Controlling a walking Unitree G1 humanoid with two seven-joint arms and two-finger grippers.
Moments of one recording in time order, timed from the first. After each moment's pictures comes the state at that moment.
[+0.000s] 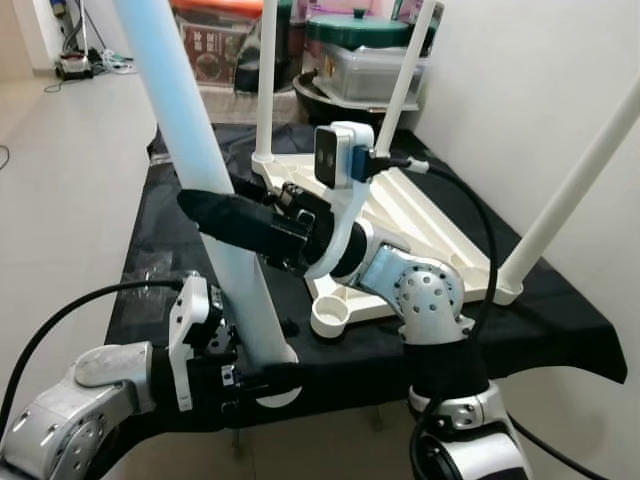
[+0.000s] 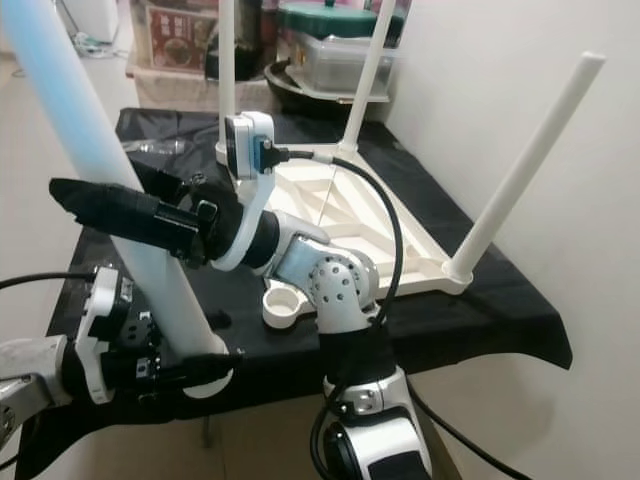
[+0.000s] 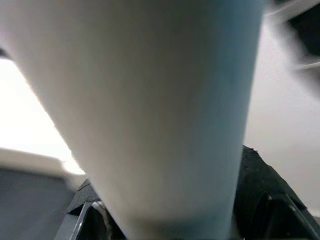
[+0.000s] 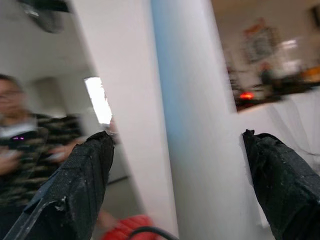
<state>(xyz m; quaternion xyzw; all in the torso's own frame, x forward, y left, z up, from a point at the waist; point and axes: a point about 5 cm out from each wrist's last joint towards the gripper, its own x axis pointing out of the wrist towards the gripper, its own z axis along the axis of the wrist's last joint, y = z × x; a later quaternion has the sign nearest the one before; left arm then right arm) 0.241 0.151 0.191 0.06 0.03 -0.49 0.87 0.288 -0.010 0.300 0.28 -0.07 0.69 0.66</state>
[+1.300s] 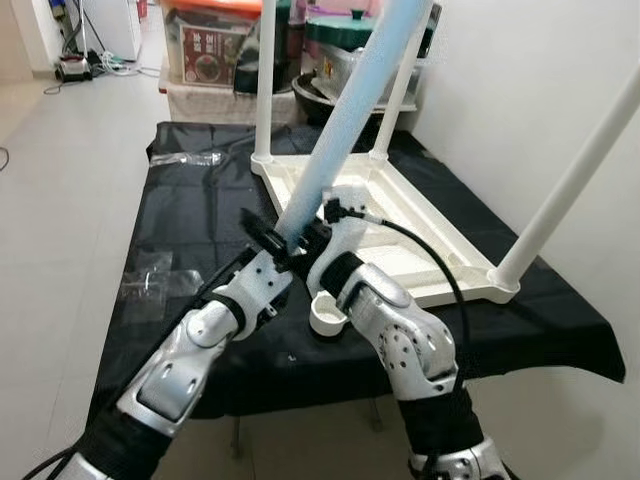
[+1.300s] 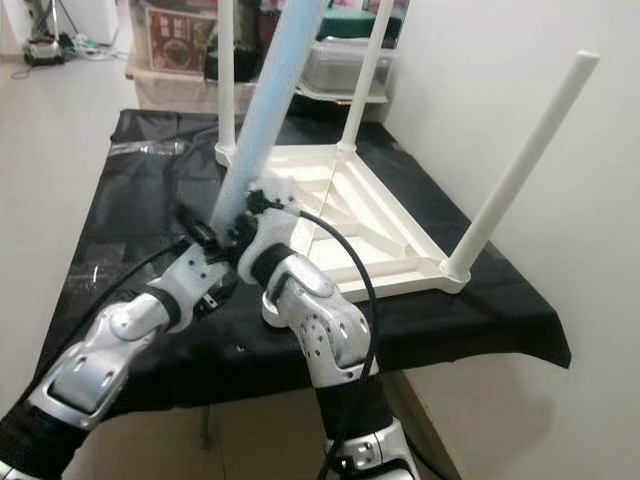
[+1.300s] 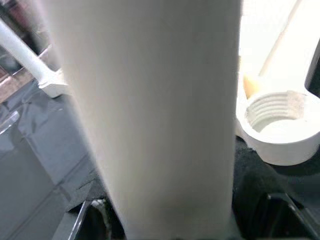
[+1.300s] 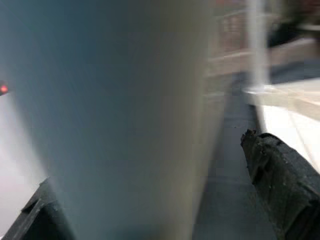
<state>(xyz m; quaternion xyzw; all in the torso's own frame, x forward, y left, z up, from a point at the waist) 0.310 0.103 0.166 0.29 0.02 -0.22 0.93 0.330 -0.044 0.217 0.19 -0.02 0.28 0.94</state>
